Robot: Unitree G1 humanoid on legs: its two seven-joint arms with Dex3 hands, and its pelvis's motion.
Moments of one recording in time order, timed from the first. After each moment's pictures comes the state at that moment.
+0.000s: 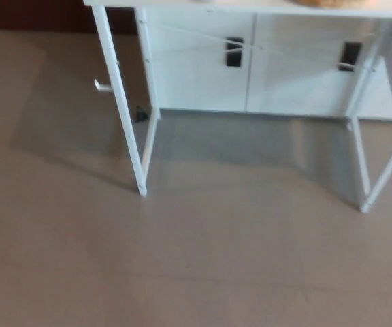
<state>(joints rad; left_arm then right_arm) 0.17 0.53 -0.02 1.27 0.18 -0.24 -0.09 0.14 -0.54 0.00 1.33 -0.21 -0.14 -0.01</state>
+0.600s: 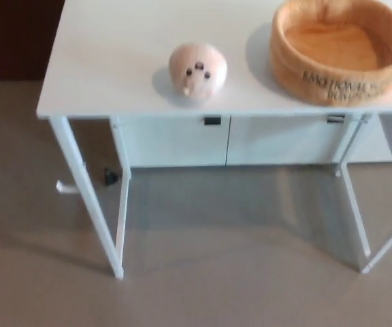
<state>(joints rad) 0.19 0.54 -0.02 1.27 0.18 -0.24 -0.09 0.17 -0.52 0.00 1.33 -0.21 -0.14 -0.01</state>
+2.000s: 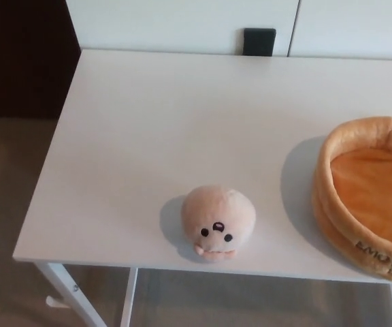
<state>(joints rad) 0.24 0.53 -0.01 1.30 0.18 -0.25 -0.09 0.16 -0.52 0.02 1.34 -0.21 -0.15 -0.02</state>
